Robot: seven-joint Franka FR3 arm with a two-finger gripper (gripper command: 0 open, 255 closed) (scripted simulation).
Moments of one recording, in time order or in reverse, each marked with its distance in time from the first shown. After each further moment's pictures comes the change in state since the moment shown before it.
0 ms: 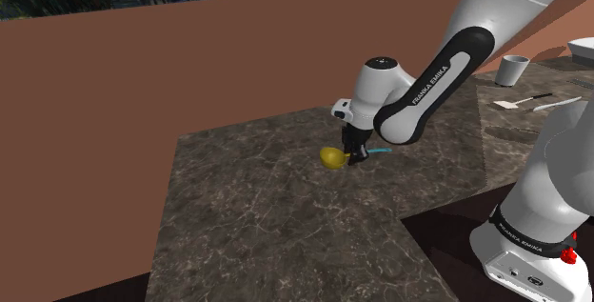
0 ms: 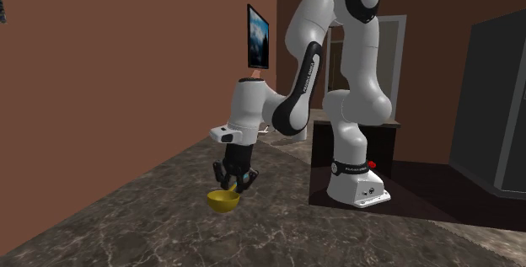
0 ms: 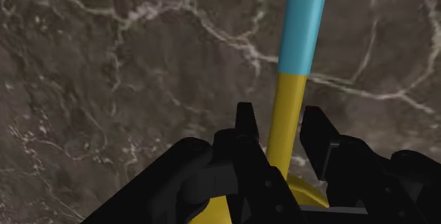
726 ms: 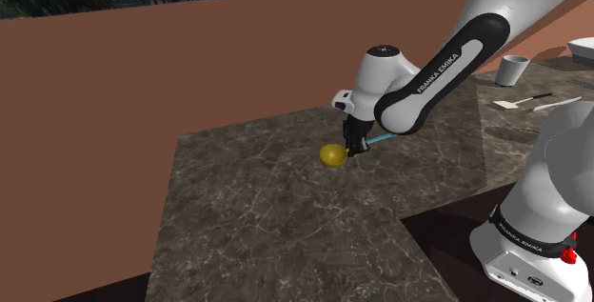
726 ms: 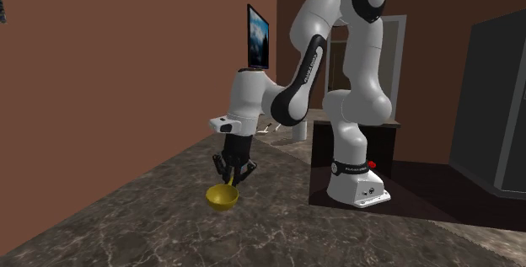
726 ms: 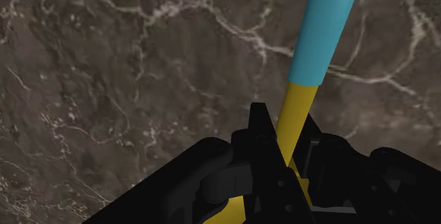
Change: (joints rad) arm 0.001 -0.079 -0.004 0.007 0.014 -0.084 -0.014
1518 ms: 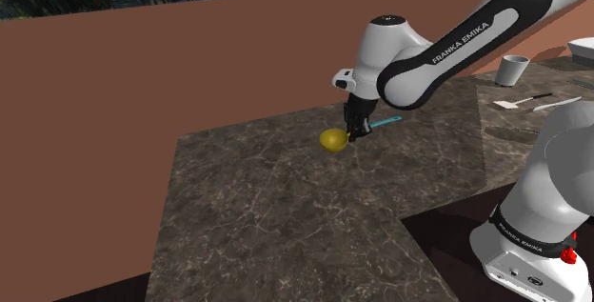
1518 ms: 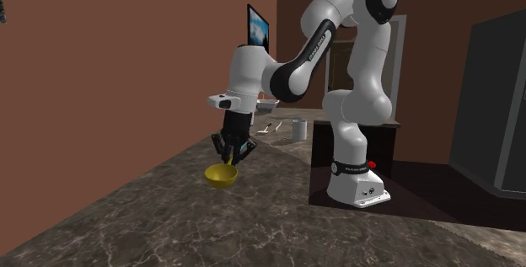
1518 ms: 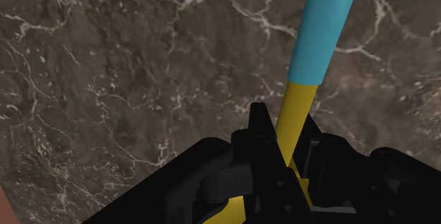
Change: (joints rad) arm 0.008 -0.165 0.001 0.041 0.019 -0.206 -0.019
